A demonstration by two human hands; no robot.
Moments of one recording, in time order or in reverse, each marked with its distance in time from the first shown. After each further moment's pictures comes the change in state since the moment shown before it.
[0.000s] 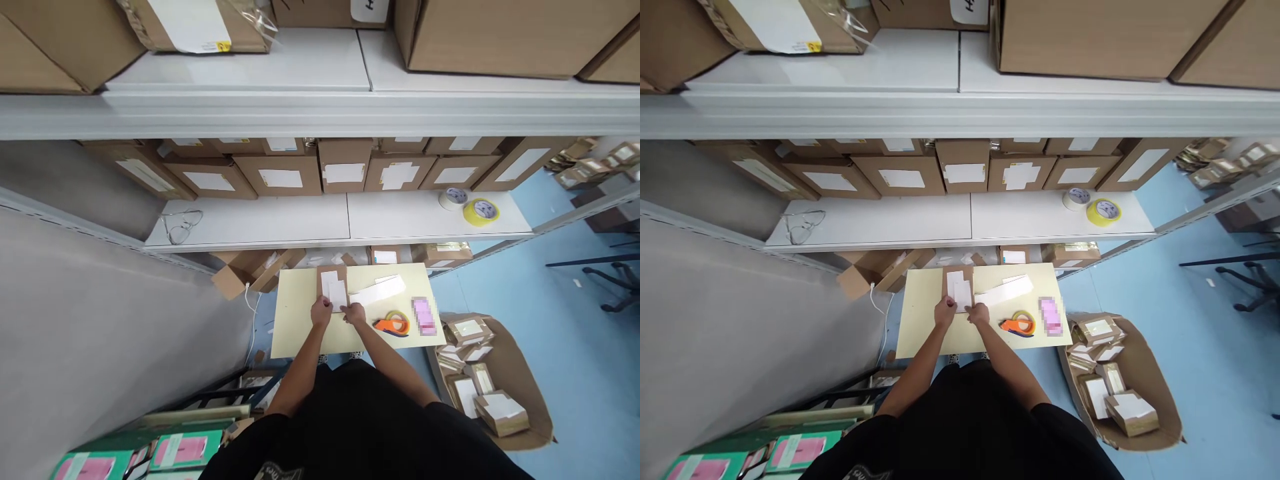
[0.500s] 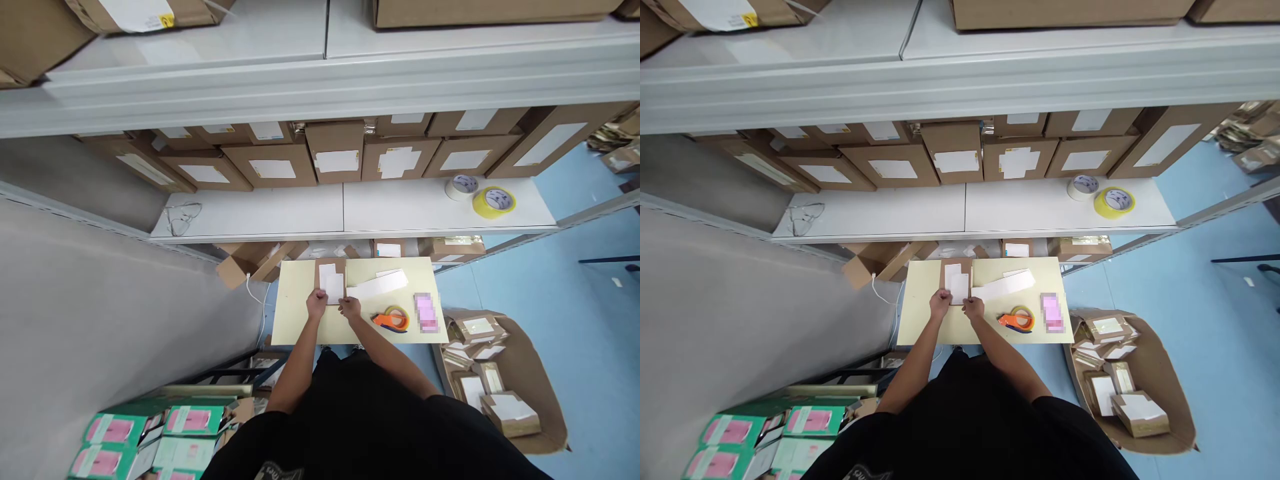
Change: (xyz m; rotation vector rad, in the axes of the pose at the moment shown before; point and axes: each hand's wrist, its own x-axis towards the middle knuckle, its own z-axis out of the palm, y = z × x) left_hand 0.004 0.005 0.010 -0.223 0.121 -0.139; right_hand 0.002 0.006 0.009 0.228 0.007 -0.045
